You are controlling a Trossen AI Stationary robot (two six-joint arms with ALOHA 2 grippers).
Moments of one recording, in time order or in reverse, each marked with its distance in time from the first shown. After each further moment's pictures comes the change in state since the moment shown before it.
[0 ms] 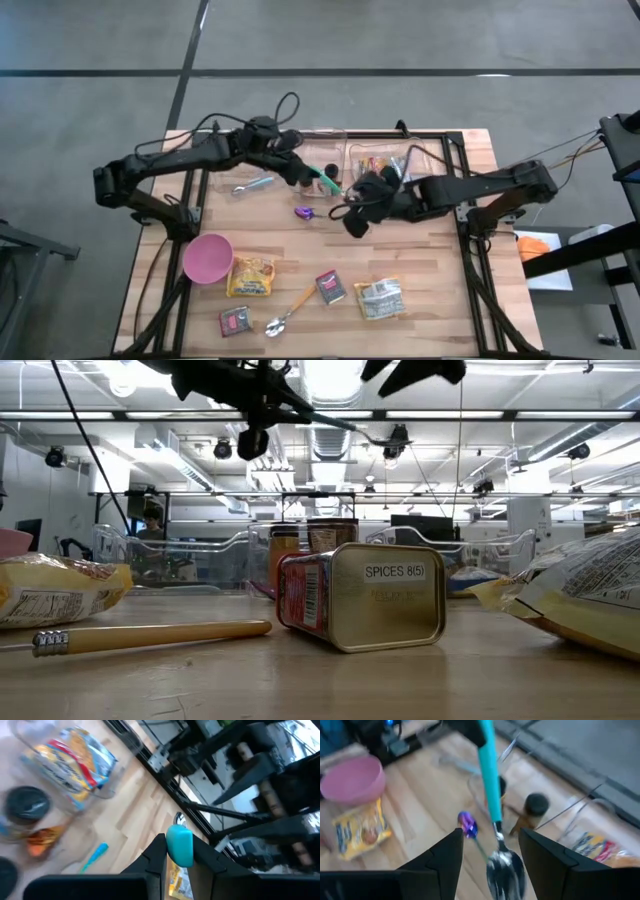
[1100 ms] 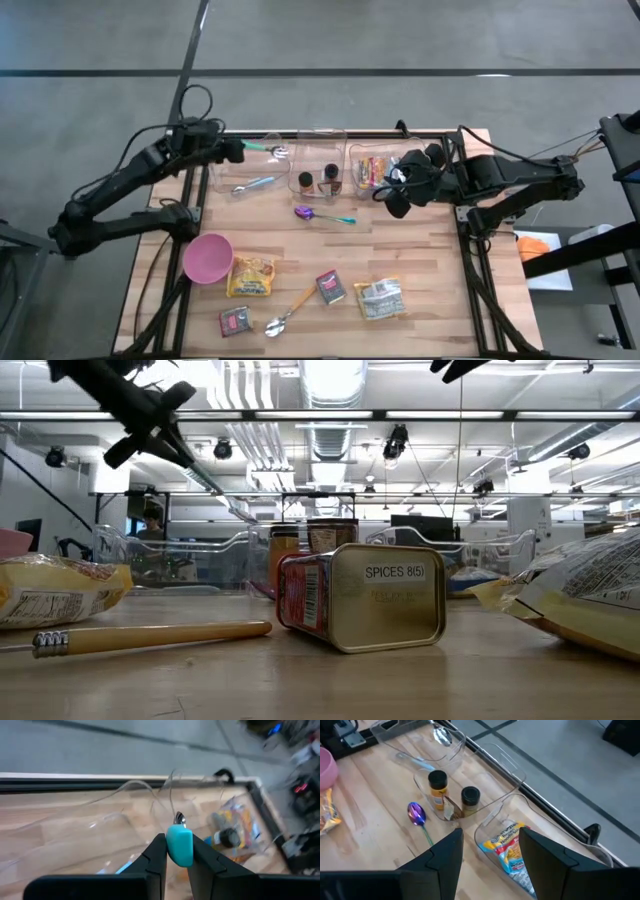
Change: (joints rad) left arm 0.320 -0.594 -0.304 -0.406 -0.504 -0.006; right arm -0.017 -0.237 0.000 -0.335 0.093 -0.026
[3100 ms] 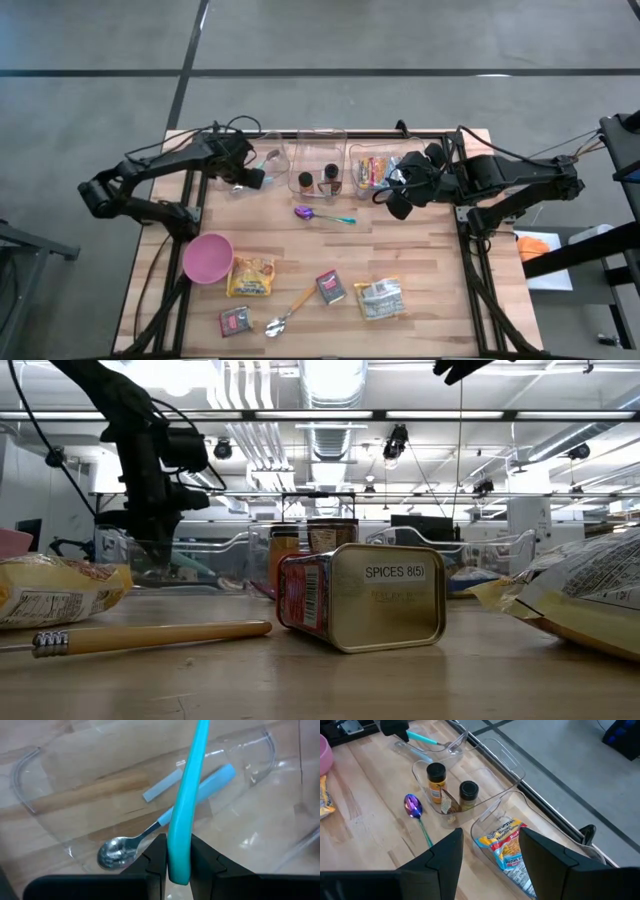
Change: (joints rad) left arm 0.024 0.495 -0.074 -0.145 0.063 0.147; right arm 0.000 0.000 -0.001 -0.024 -0.013 -0.038
